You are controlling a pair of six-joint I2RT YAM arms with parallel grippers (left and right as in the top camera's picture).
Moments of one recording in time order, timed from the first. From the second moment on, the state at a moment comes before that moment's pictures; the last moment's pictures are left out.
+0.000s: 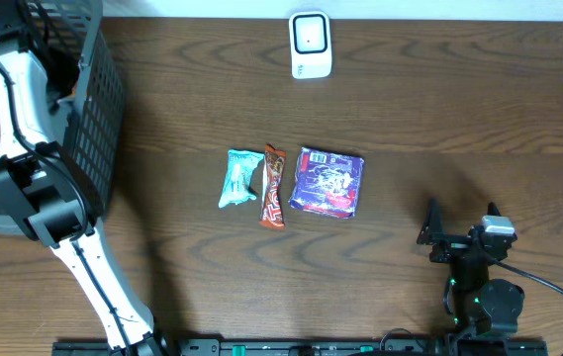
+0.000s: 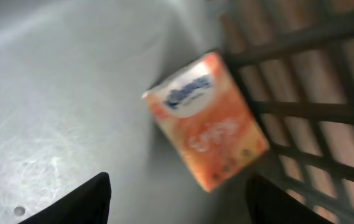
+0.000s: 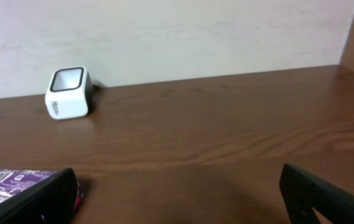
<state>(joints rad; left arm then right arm) 0.39 2.40 2.25 -1.03 -0.04 -0.66 -0.04 0.01 0.01 -0.07 0.01 0.10</state>
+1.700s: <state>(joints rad) 0.42 2.25 2.05 -0.91 -0.09 -0.78 -0.04 0.01 0.01 -0.07 0.01 0.10</state>
